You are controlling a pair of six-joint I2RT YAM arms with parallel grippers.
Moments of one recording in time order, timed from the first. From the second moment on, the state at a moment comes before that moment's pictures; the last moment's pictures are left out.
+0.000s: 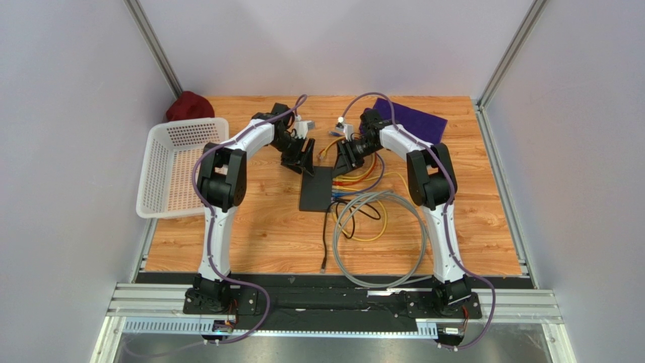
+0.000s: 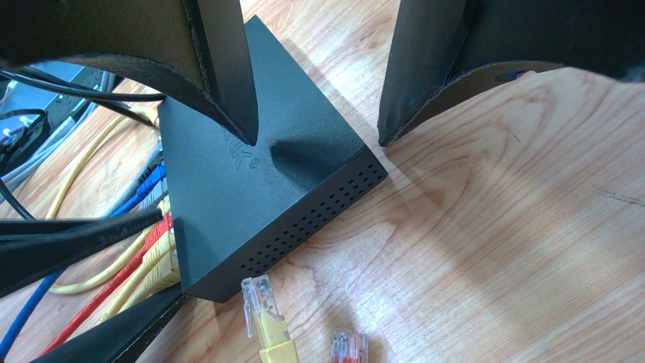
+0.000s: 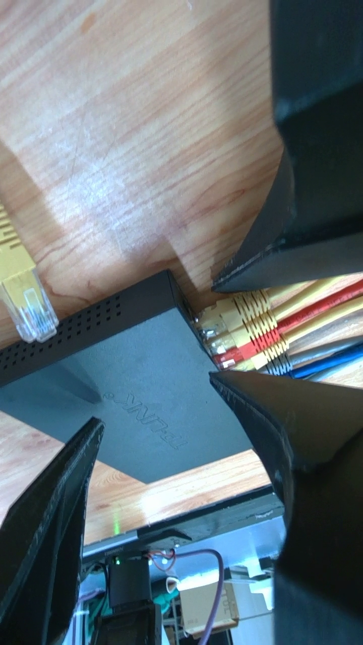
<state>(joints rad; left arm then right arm) -0.31 2.29 1.84 -0.83 0.58 0.06 0.33 2.42 1.92 -0.74 -0.92 -0.17</state>
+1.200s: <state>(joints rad) -0.30 2.24 1.82 -0.83 0.56 0.08 0.34 2.42 1.92 -0.72 -0.87 -0.14</state>
